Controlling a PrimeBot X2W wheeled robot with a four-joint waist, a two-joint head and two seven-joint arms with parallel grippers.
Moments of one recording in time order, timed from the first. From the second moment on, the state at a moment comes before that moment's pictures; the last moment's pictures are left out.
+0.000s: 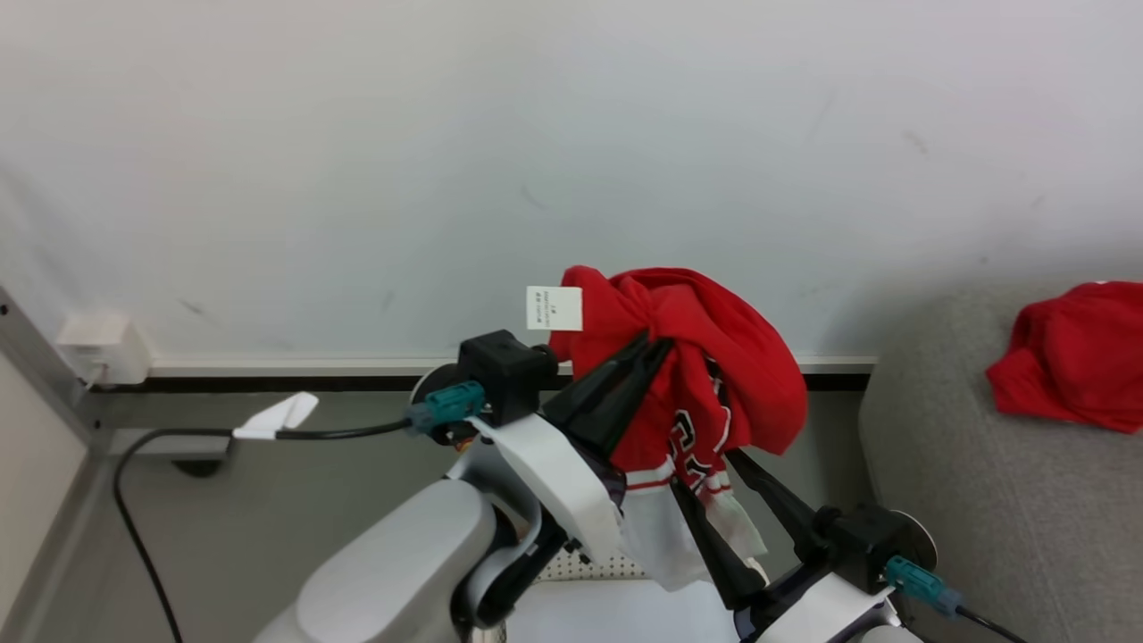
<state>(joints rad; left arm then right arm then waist) -0.69 0.26 -0.87 0.21 -0.72 0.03 -0.13 -0.32 -0.12 0.61 0.37 0.48 0.13 -0.26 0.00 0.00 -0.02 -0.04</state>
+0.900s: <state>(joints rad) -0.68 0.19 -0.97 0.19 -0.72 0.00 -0.09 -0.43 -0.07 0.60 0.59 0.49 0.13 -0.26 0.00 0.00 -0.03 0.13</state>
